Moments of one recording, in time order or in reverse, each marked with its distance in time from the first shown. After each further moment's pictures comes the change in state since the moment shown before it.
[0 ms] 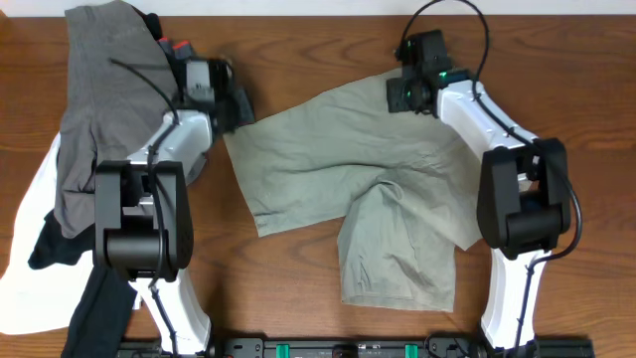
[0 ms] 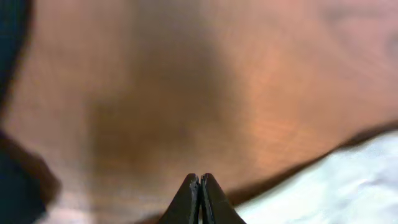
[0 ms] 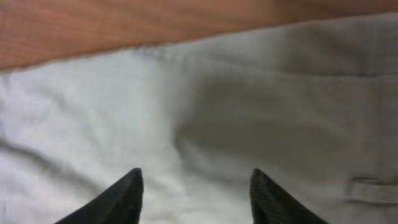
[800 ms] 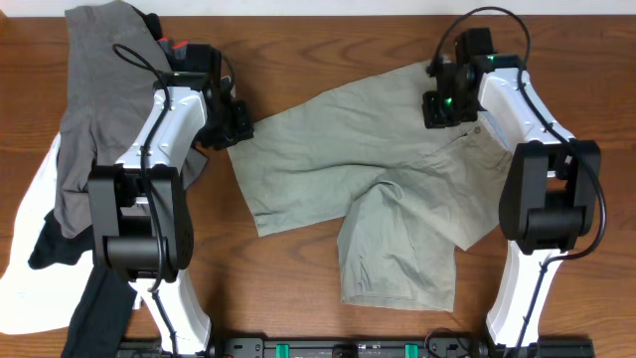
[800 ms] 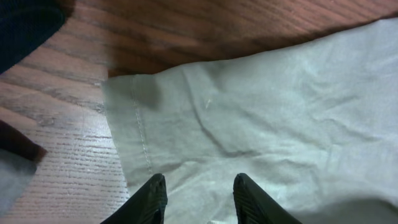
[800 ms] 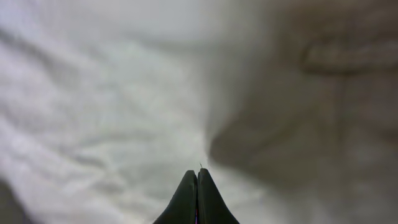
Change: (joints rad) left arm -0.001 -0.003 0.183 -0.657 0.045 0.030; right arm -0.143 0.001 0.068 -0.439 -0.220 -0.173
